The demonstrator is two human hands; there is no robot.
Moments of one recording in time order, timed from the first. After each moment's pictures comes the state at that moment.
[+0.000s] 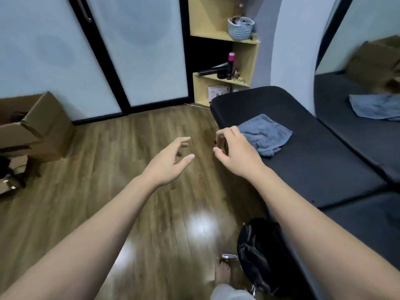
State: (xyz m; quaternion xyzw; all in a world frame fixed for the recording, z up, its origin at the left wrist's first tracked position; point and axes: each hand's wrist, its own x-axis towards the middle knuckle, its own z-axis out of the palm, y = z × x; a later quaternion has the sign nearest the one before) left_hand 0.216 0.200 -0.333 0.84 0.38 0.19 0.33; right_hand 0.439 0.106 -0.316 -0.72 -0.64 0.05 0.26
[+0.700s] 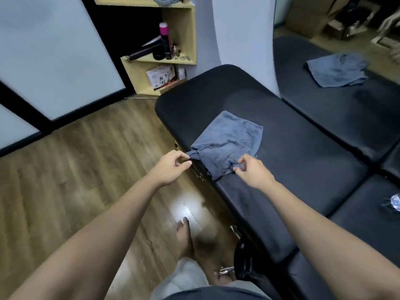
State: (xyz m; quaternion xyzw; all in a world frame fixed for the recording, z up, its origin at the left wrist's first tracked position) left_hand 0.471 0.424 -0.444 0.85 0.32 0.02 0.41; right_hand 0.676 0.210 -0.465 -0.89 -0.31 0.27 0.20
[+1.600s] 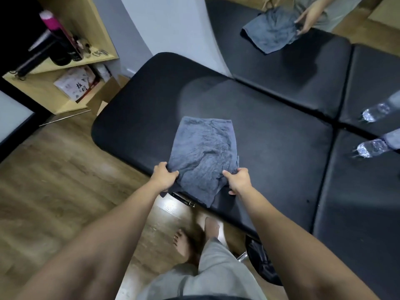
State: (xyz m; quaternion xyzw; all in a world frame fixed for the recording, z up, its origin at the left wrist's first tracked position) left_hand 0.640 0.538 -0.589 0.80 0.37 -0.20 0.41; right_hand 0.706 0.278 -0.570 -0.80 0.26 0.30 0.45
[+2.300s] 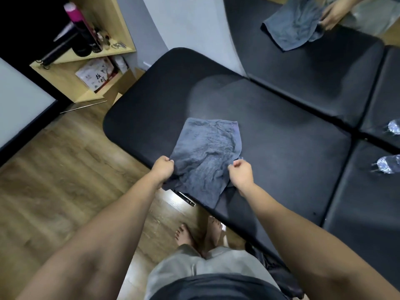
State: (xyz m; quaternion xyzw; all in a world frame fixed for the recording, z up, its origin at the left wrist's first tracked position) left_hand 0.650 0.525 -0.546 0.72 0.47 -0.12 0.49; right_hand 0.733 0.288 -0.561 -0.85 0.12 0.22 0.46
